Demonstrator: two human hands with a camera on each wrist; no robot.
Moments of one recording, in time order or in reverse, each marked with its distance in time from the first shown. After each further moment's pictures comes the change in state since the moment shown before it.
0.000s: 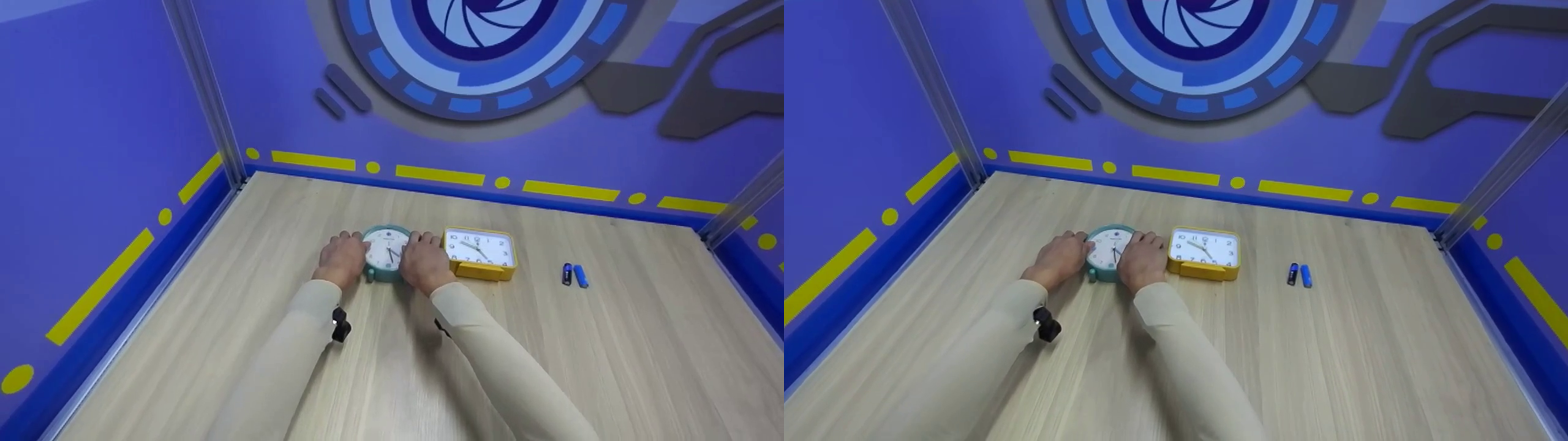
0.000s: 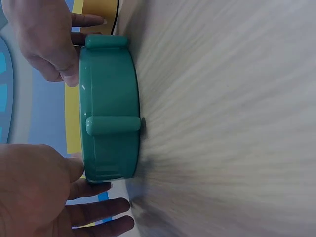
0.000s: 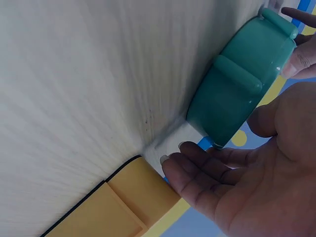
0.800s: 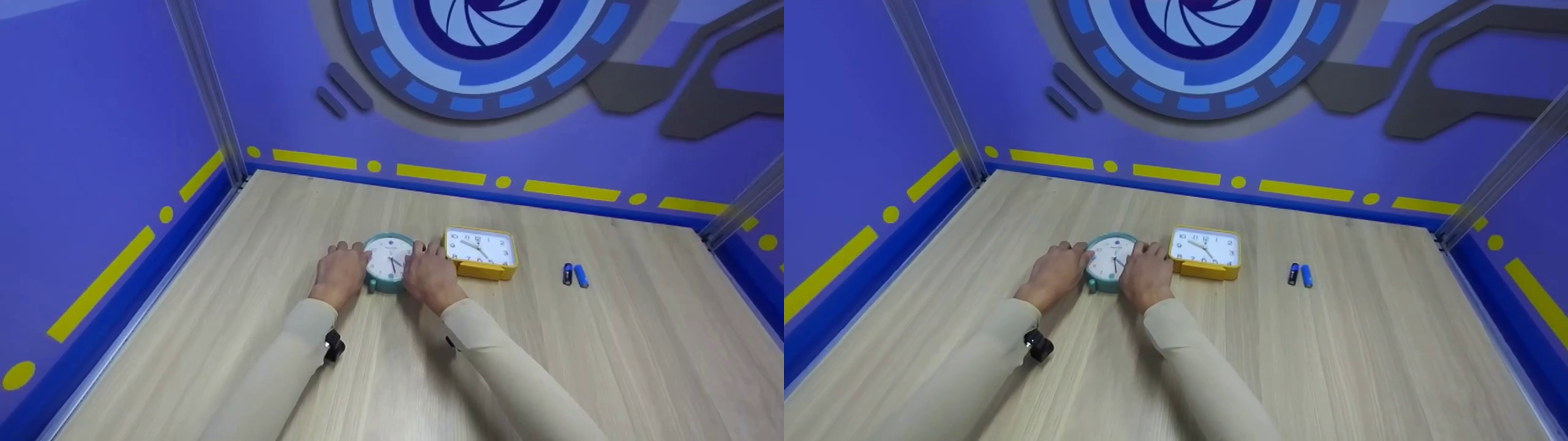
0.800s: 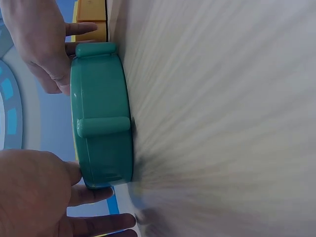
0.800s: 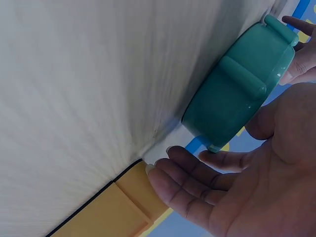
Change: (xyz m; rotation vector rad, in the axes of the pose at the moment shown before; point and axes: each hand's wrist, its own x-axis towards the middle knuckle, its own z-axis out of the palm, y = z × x) left_hand -0.029 -0.002 0.014 0.212 0.132 0.079; right_hand -0.025 0.003 0.011 -0.025 0.056 0.003
